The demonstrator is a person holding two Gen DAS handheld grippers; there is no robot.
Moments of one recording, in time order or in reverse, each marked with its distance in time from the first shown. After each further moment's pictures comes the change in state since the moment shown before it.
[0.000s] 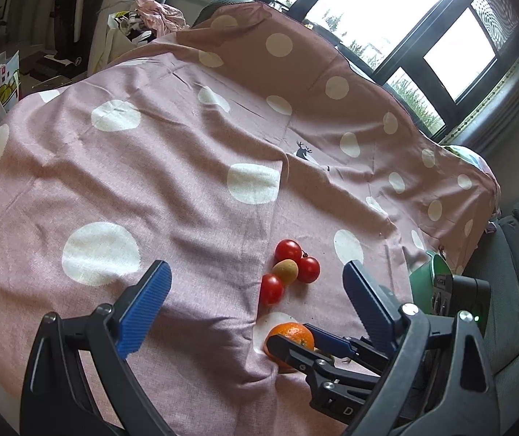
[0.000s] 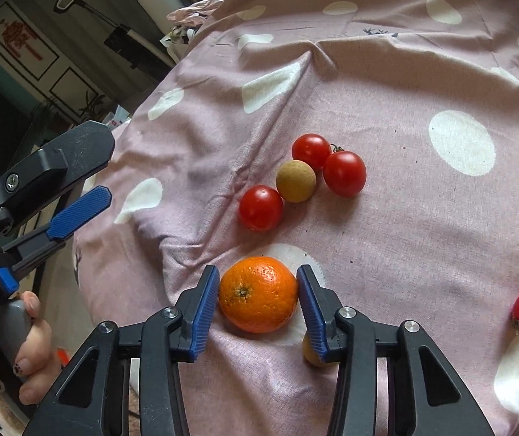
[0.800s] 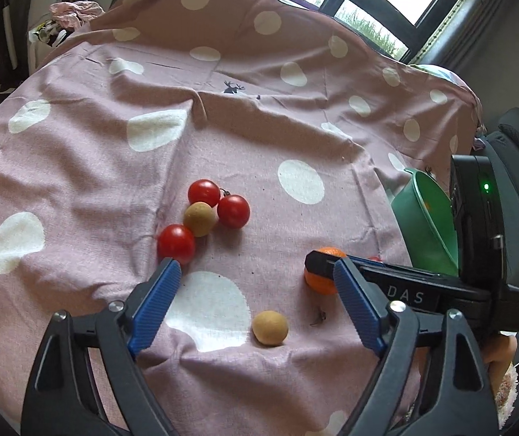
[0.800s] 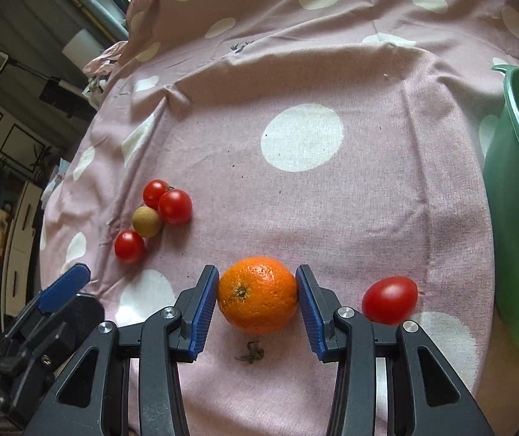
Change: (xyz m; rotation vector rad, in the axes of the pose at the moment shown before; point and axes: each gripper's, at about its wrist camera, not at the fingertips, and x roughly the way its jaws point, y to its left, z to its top) left arm 0.046 -0.068 -0.042 0.239 0.164 -0.056; right arm -0.040 -0.091 0.003 0.238 -0.039 -0.142
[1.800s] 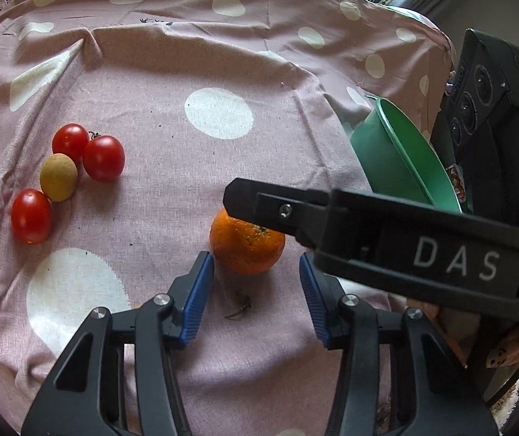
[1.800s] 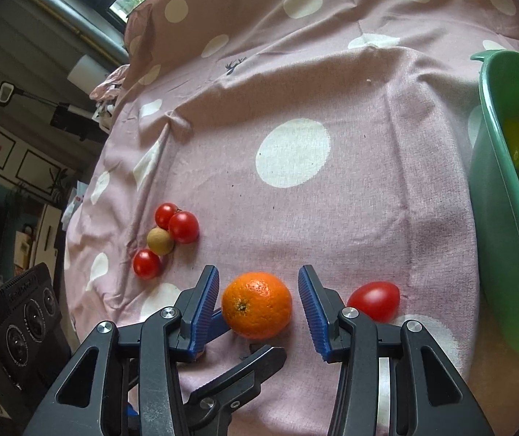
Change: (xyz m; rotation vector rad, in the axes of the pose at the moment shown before) left arm 0.063 -0.051 -0.016 0.077 0.204 -0.143; right arm -0.013 -0.018 0.005 0.067 -0.026 0.091
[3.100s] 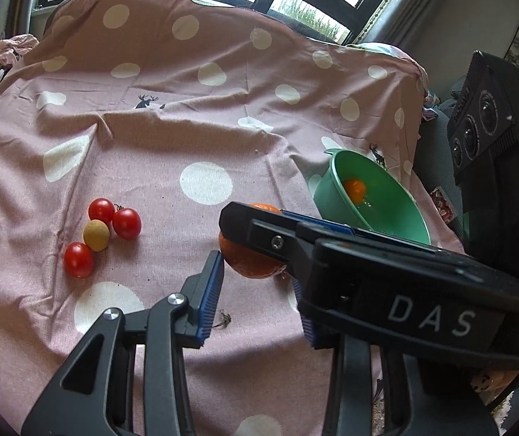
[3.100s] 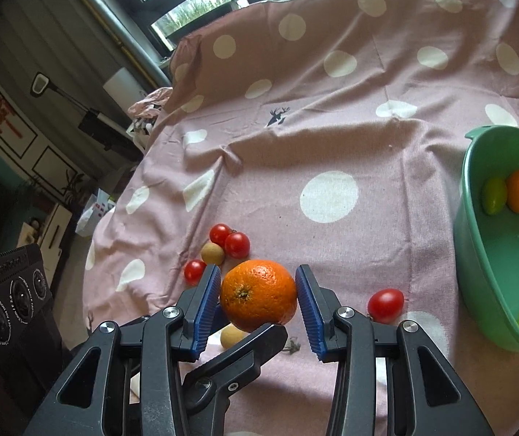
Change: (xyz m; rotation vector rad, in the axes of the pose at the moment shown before) left arm -0.066 -0.036 0.003 0.085 -0.210 0.027; right arm -0.057 0.041 -0.012 -0.117 -0.173 0.020
